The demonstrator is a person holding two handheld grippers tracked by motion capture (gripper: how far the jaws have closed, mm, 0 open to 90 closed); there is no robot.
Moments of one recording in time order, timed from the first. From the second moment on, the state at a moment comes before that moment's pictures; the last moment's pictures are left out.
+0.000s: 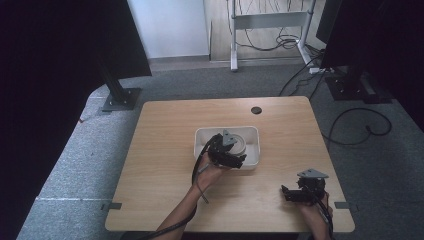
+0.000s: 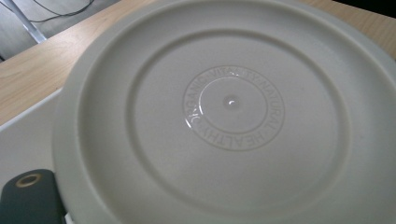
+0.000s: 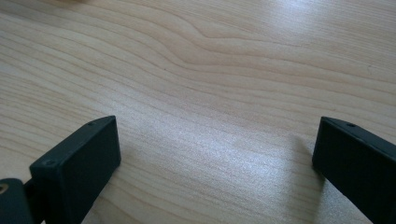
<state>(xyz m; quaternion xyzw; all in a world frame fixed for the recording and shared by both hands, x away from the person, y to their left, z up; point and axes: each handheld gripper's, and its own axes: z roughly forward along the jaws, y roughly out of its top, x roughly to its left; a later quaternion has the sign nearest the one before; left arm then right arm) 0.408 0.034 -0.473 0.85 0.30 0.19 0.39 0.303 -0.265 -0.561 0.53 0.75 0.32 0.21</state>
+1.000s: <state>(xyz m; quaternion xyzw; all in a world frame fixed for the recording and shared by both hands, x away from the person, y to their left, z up) 0.426 0.016 -0.512 0.83 0.36 0.21 0.38 0.303 -0.265 -0.561 0.53 0.76 0.32 0.21</state>
